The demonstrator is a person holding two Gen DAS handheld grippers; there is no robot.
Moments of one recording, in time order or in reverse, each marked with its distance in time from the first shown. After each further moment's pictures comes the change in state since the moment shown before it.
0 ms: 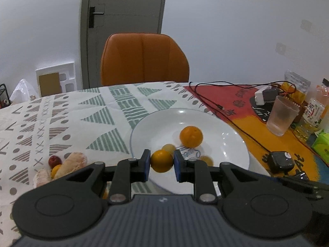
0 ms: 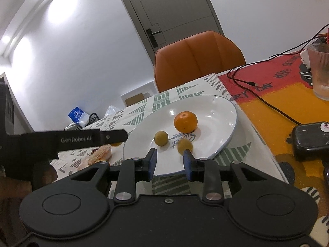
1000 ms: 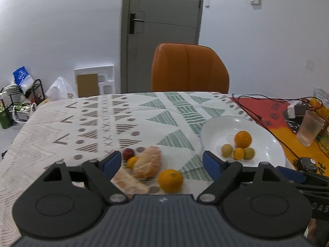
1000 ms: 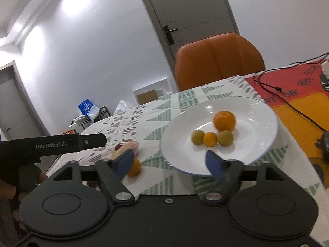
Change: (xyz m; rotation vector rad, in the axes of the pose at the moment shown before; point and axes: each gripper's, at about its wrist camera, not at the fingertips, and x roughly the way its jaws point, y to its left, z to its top) left arm -0.064 0.075 -0.013 -0.087 -0.047 0.195; right arm 0.008 0.061 -0.002 -0.075 0.012 0.046
